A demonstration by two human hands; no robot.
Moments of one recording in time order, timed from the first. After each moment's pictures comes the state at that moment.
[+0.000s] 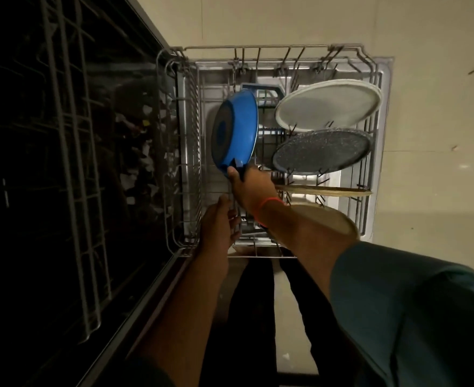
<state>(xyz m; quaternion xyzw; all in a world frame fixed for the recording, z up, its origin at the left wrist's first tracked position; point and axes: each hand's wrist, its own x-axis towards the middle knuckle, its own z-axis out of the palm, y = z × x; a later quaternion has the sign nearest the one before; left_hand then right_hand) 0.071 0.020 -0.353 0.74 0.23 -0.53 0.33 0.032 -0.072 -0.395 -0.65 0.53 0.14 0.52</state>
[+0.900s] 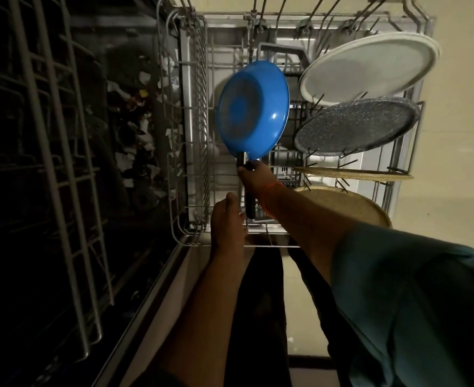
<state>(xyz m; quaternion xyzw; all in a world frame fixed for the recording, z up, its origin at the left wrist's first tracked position) 0.068 0.058 -0.404 0.76 0.25 -0.50 0.33 0.052 -0.033 -0.469 -0.44 0.63 0.16 0.62</state>
